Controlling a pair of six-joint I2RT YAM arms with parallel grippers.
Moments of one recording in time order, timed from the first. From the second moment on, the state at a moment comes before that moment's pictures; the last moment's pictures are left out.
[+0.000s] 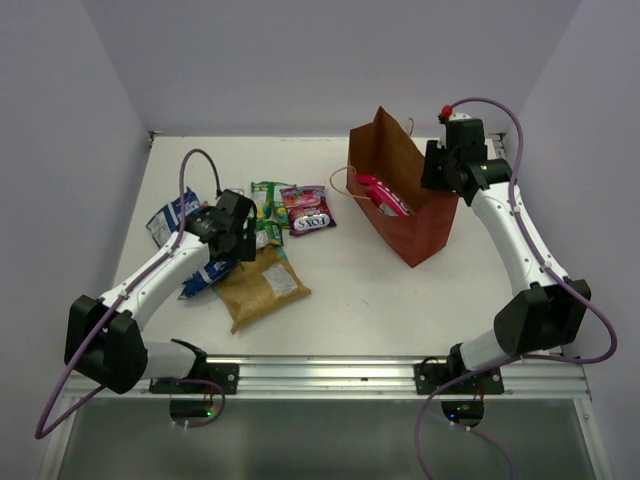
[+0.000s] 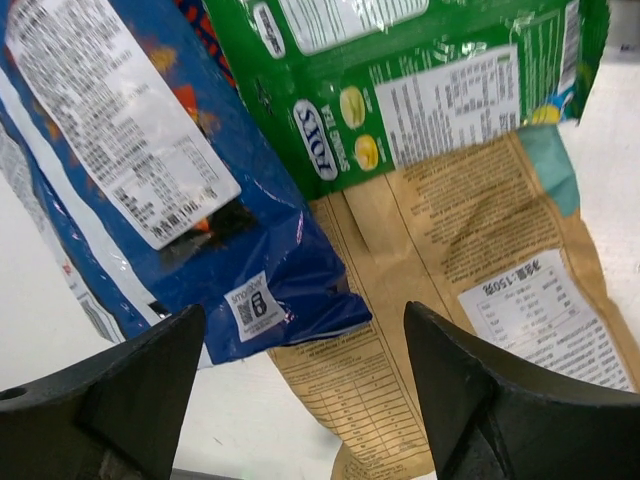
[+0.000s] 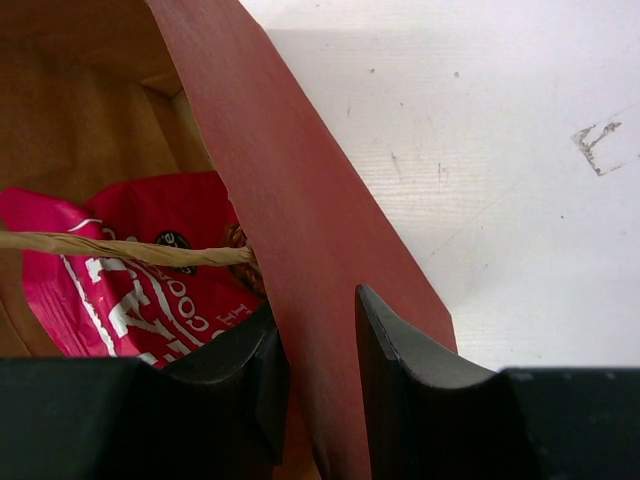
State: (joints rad) left arm -0.41 1.33 1.02 -0.81 -0.37 -0.38; right arm 0.18 1.50 1.50 -0.72 0.10 0.21
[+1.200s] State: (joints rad) left arm -0.54 1.84 1.52 -0.81 -0.45 -0.38; right arm 0.18 1.50 1.50 -0.71 0.09 0.21
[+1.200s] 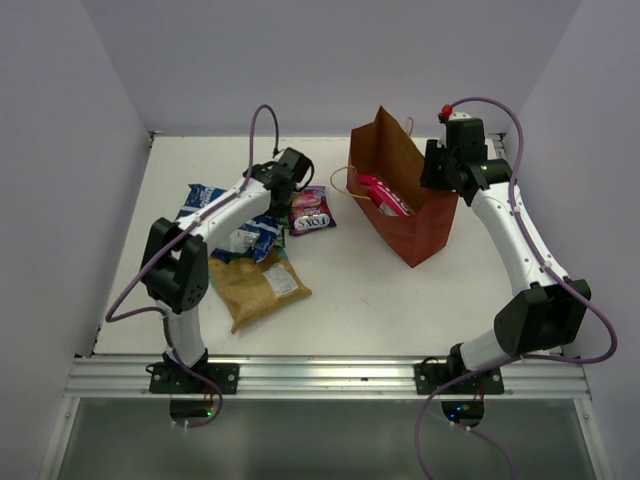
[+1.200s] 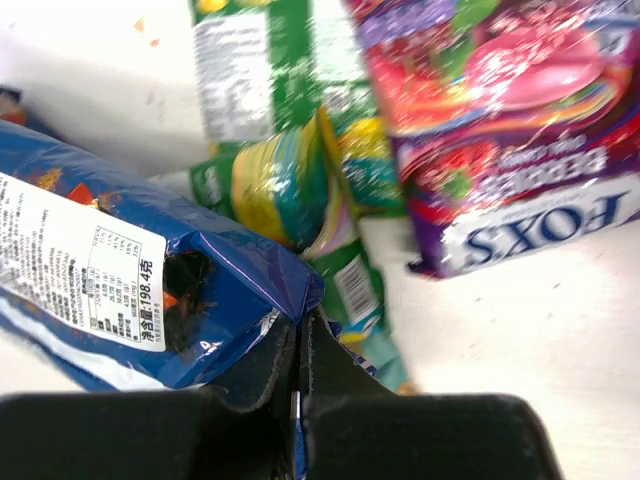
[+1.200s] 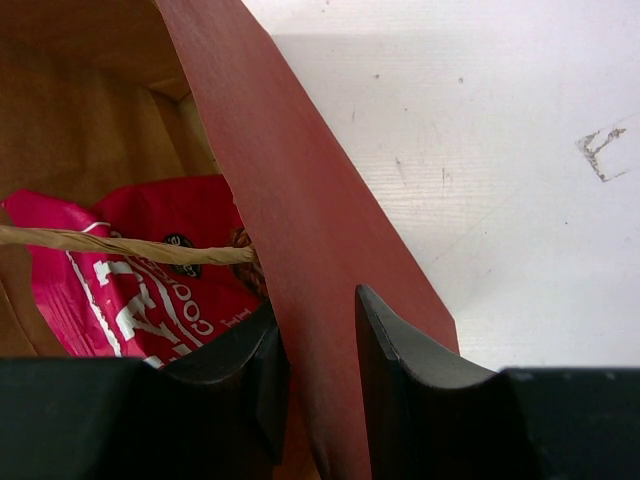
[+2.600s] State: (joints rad) left arm -0.73 1.93 1.48 -0.86 -0.74 -0.36; right arm 0.18 1.50 1.48 -0.70 0.09 0.21
